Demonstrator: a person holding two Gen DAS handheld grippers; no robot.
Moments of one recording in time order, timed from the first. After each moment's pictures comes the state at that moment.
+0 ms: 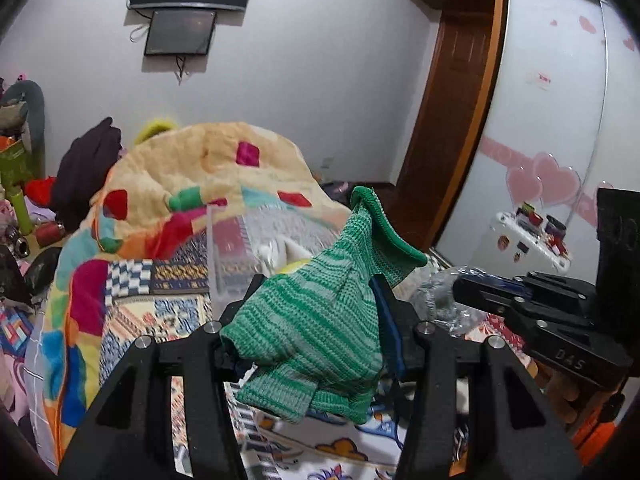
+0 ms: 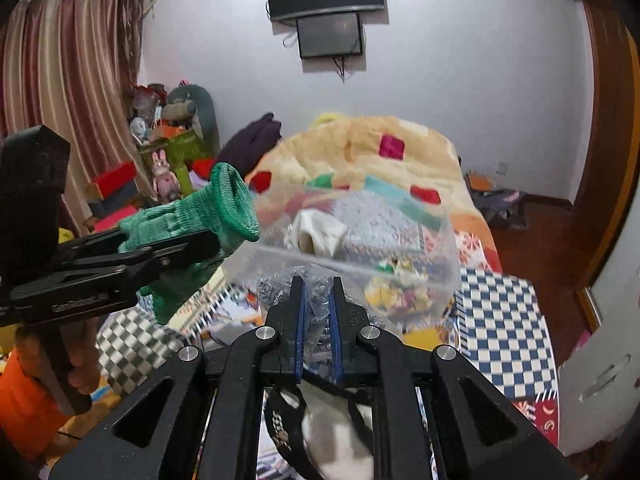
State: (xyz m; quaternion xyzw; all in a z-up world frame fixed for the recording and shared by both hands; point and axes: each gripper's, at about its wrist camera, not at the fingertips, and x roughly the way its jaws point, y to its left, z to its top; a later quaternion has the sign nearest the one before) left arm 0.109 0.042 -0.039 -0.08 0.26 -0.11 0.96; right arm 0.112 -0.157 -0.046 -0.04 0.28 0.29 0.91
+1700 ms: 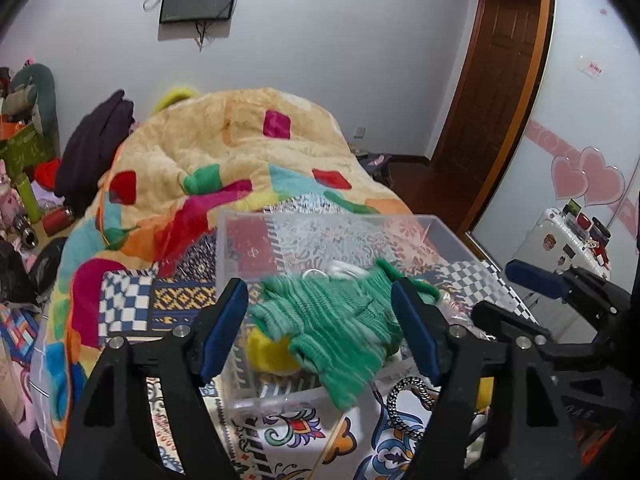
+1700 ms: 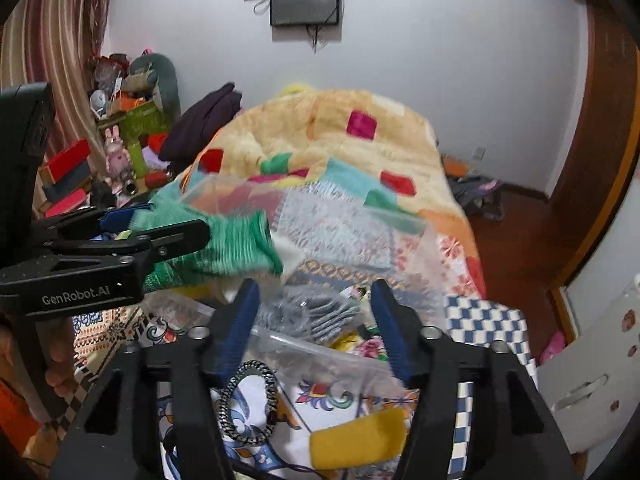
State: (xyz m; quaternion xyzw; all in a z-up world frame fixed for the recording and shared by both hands) left arm 0.207 0.047 -0.060 -0.07 0.33 -0.06 0.94; right arm 0.188 -0.138 -0.056 -0.09 0.33 0.23 0.91
